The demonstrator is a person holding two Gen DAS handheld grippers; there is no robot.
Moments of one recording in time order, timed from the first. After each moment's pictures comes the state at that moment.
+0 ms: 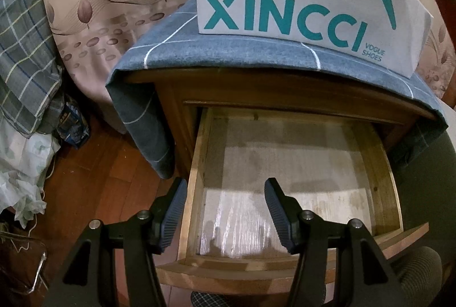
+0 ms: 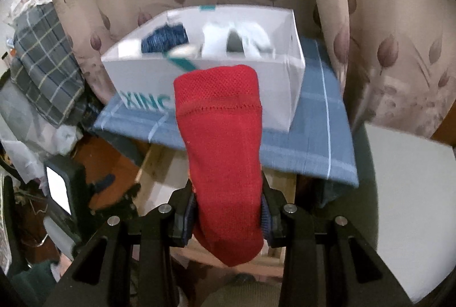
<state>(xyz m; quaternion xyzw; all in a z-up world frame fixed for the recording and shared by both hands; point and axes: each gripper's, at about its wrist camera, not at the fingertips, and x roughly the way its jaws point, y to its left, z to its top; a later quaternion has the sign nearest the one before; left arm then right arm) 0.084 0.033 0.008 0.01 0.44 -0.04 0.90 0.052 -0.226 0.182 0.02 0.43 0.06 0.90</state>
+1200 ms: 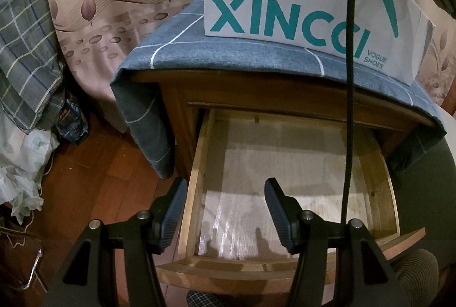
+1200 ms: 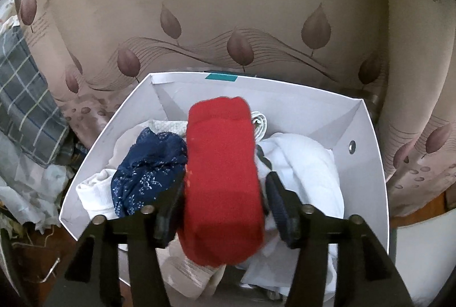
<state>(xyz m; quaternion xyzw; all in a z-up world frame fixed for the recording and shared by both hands) 0.080 0.038 0.010 0.00 0.43 -0.04 0.90 0.260 -0.172 0.202 0.02 0.42 0.04 0.90</state>
